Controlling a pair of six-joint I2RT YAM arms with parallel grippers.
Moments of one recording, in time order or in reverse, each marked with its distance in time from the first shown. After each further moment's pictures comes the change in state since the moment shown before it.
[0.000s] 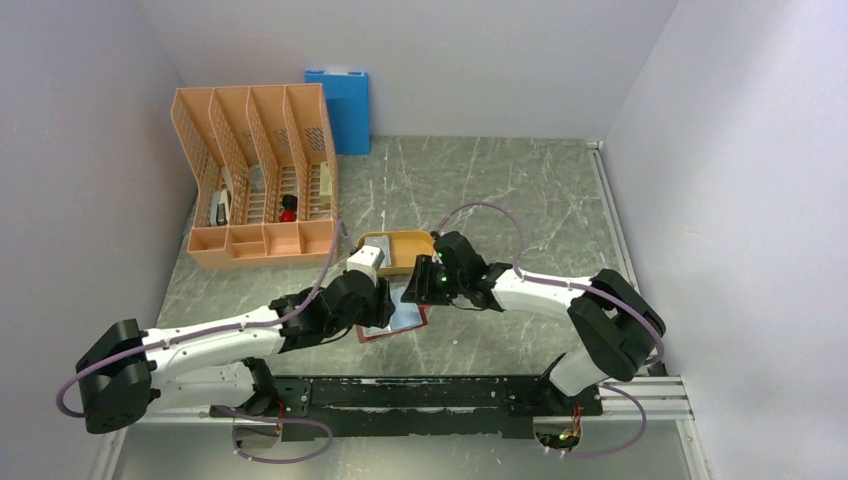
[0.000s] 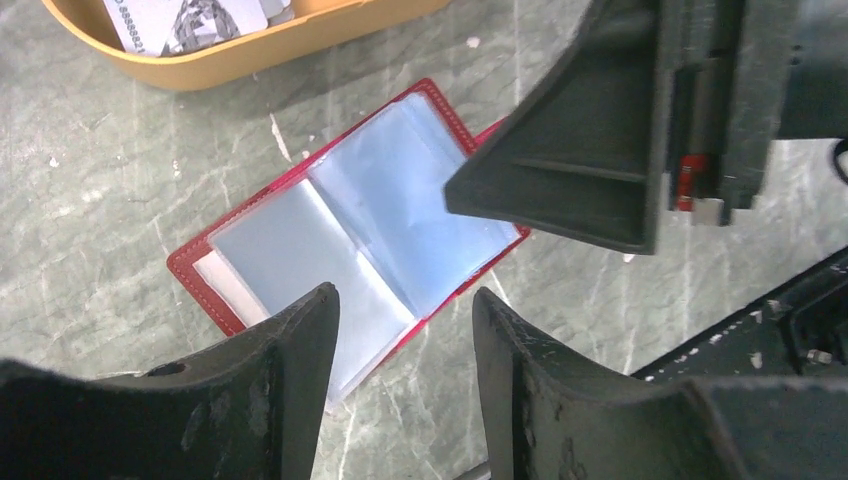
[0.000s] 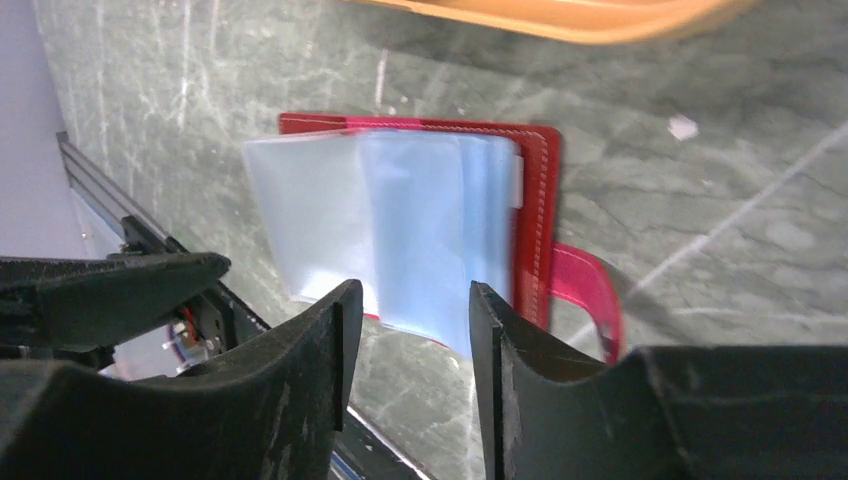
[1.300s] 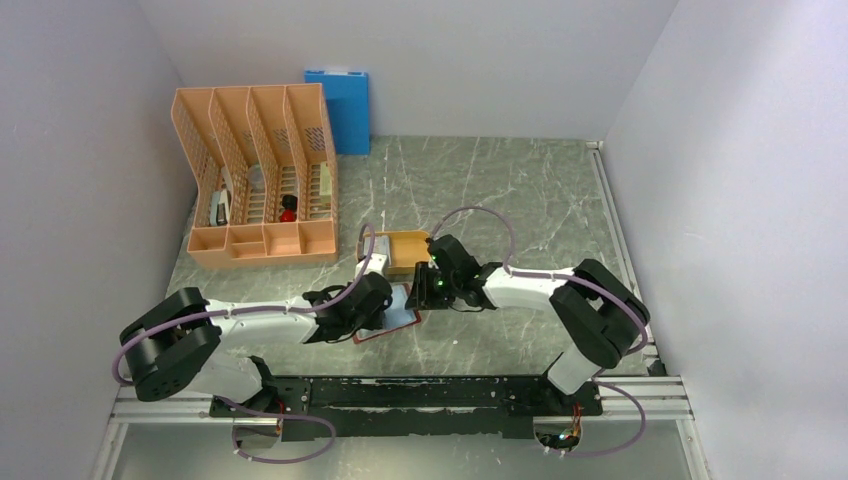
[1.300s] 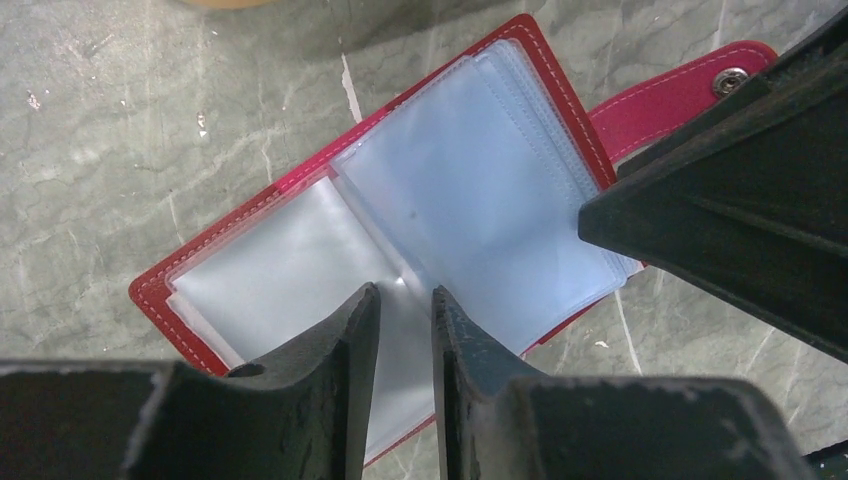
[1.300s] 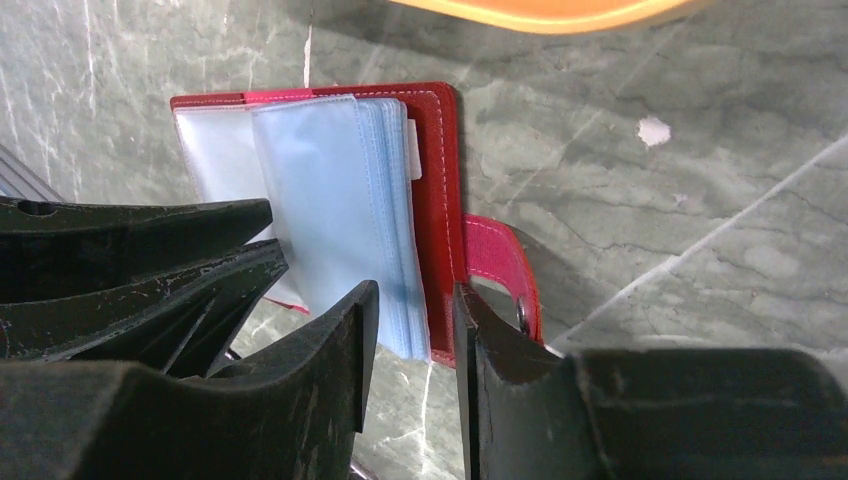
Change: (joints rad) left arm 0.047 0.293 -0.010 0.072 -0.032 -0.037; right arm 0.002 0.080 -0.006 -0.012 0.018 -0.055
